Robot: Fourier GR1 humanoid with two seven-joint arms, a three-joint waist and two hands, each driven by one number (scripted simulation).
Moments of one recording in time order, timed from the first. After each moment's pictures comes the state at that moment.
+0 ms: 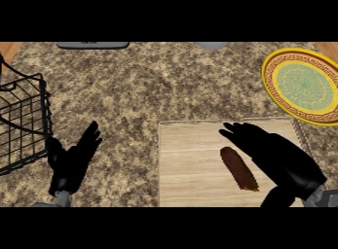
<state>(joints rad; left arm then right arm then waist) 0.01 0.24 -0.22 -1.41 0.27 0.17 0.17 -0.20 -0.57 0.47 -1.90 0.57 0.46 0.31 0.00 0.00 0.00</state>
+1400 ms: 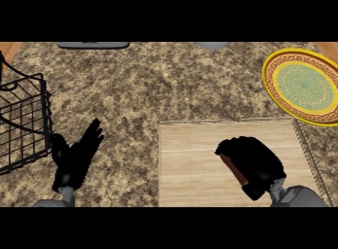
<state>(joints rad) -0.01 0.15 -0.13 -1.41 0.16 0.11 0.21 -0.17 -0.38 0.50 -1.64 1.03 0.45 0.13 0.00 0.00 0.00</state>
